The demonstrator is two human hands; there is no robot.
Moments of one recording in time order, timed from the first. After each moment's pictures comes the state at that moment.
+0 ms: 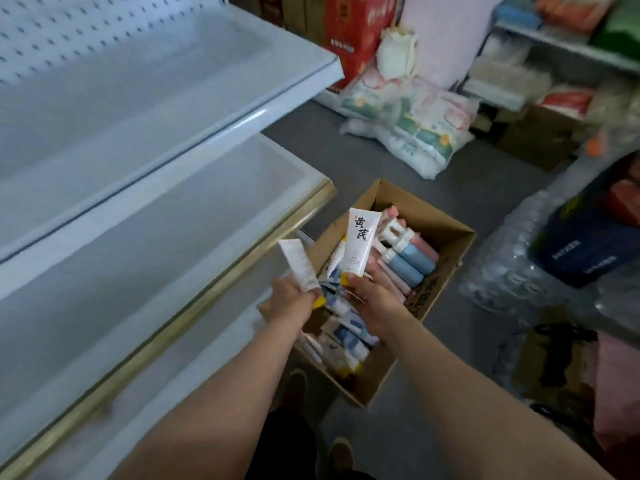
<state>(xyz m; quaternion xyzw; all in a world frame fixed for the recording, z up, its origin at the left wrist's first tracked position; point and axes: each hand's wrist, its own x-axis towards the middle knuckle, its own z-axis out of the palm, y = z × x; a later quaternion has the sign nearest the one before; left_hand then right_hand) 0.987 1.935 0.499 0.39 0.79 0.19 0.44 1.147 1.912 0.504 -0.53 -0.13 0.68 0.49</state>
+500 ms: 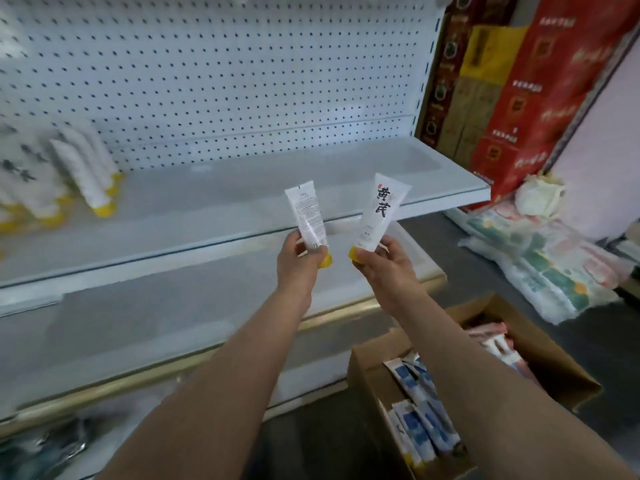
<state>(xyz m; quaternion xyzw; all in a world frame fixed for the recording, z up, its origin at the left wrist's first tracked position) 0.832 1.889 0.684 0.26 0.63 0.63 0.37 0.978 1.935 0.678 -0.35 -0.39 0.71 0.47</state>
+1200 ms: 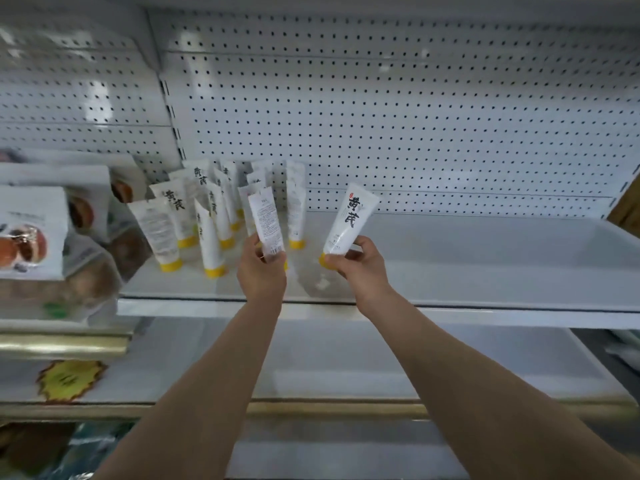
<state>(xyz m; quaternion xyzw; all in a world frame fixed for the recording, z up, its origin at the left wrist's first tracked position) 0.490 1.756 0.728 0.13 0.73 0.67 0.04 0.605 1.859 0.735 -0.32 -0.58 0.67 0.35</state>
